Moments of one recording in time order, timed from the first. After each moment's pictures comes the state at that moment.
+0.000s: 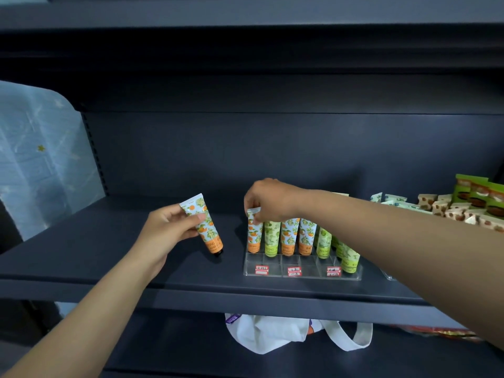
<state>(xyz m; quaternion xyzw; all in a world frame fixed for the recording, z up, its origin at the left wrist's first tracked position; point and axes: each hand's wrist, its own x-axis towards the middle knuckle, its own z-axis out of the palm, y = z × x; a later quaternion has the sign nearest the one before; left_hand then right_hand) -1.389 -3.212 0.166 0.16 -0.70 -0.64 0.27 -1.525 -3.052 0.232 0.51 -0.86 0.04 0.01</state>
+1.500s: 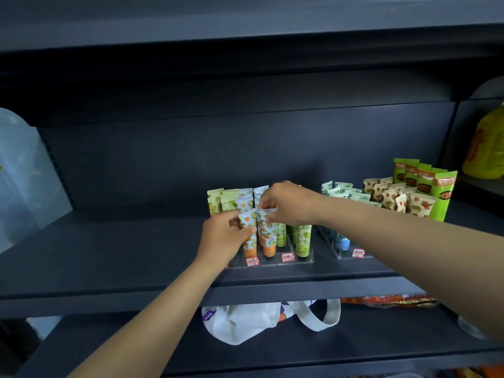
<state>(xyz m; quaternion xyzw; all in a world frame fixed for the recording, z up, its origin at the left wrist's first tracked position) -1.453 -3.078 0.153 0.10 -0.86 -0.42 0.28 -1.530 -2.943 0.224 0.45 -0.89 0.09 0.04</state>
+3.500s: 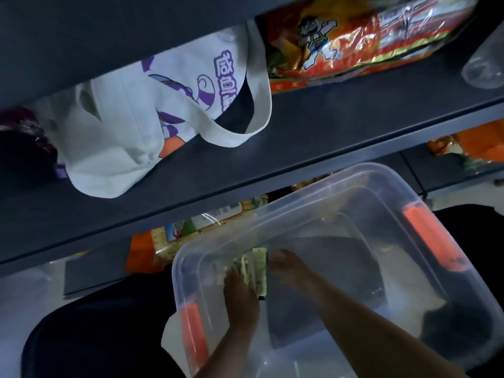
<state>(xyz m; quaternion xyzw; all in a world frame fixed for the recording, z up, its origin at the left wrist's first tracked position) -1.328 -2.898 -0.332 0.40 -0.86 -0.27 -0.13 -1.422 -2.792 -0.317 -0.05 -0.76 0.41 -0.50</state>
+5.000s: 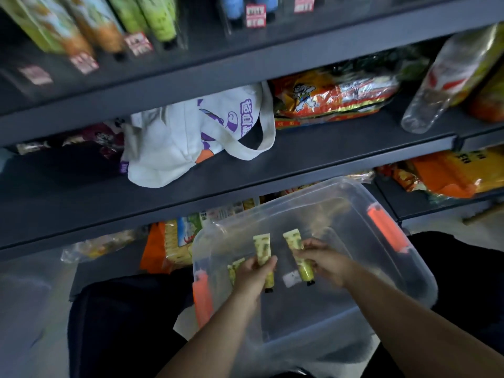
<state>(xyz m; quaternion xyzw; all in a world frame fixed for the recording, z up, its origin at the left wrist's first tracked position) -1.337 -2.866 -0.212 0.38 -0.68 -0.61 -0.14 -1.412 -2.708 -0.237 -0.13 -0.63 0.64 -0.41</state>
